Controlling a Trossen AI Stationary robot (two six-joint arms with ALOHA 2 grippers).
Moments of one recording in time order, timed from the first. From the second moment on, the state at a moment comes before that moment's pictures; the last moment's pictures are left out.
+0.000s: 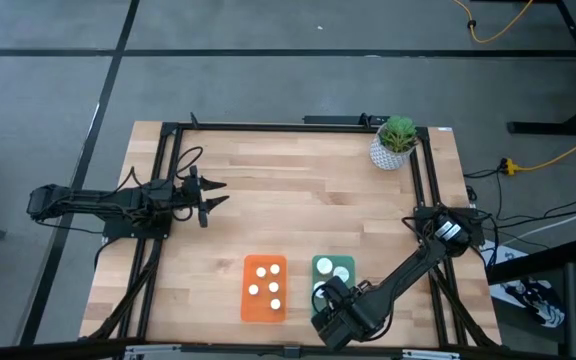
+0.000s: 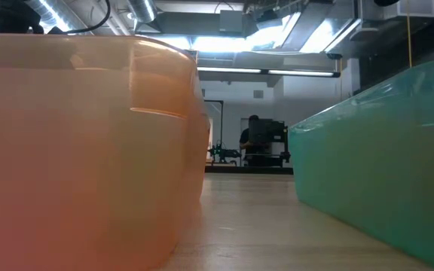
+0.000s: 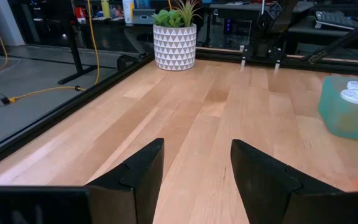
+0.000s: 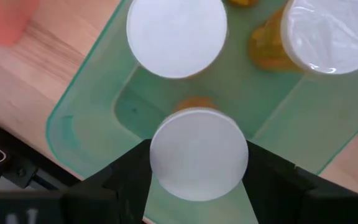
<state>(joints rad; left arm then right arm) 0.08 0.29 0.01 0.11 -0.25 -0.07 0.73 2.12 1.74 -1.13 0.16 1.70</state>
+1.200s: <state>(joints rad) 0.08 0.29 0.01 0.11 -0.25 -0.07 0.72 2.11 2.15 -1.56 0.60 1.40</state>
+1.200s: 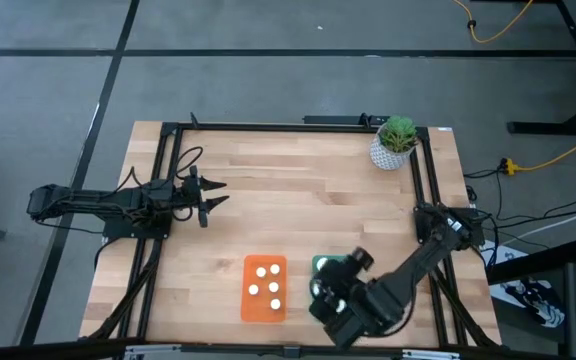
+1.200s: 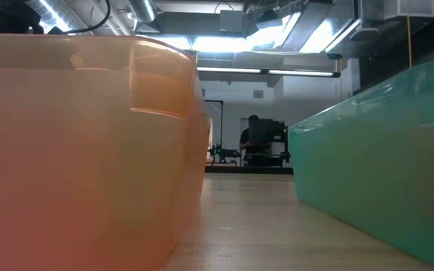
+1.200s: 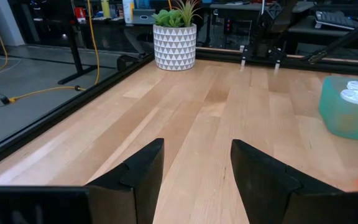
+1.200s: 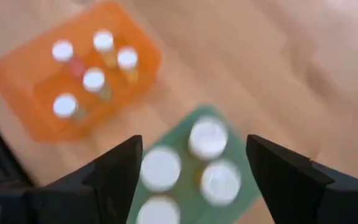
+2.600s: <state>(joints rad) 0.08 0.29 0.01 0.11 -0.25 -0.07 0.39 0.82 0.72 -0.48 0.29 0.13</state>
